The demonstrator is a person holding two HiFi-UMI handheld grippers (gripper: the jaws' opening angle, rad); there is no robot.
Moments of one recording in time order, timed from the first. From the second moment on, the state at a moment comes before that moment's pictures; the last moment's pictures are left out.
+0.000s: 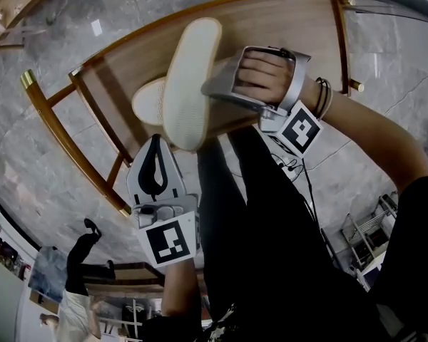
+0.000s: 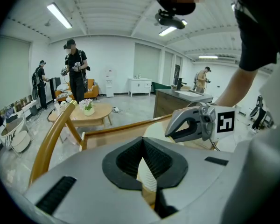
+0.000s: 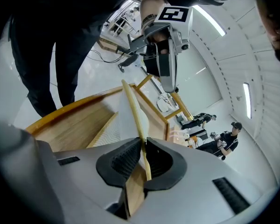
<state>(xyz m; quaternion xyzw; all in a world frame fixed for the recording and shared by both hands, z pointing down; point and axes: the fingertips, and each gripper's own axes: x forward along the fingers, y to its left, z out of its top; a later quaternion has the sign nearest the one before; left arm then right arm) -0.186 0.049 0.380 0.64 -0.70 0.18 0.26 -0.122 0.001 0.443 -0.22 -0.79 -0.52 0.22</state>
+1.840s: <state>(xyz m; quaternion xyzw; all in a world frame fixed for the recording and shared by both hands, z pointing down) -0.151 -0.008 0.332 0.65 -0.72 0.16 0.19 -0.033 -0.097 0.339 0.05 -0.93 -0.22 0.28</state>
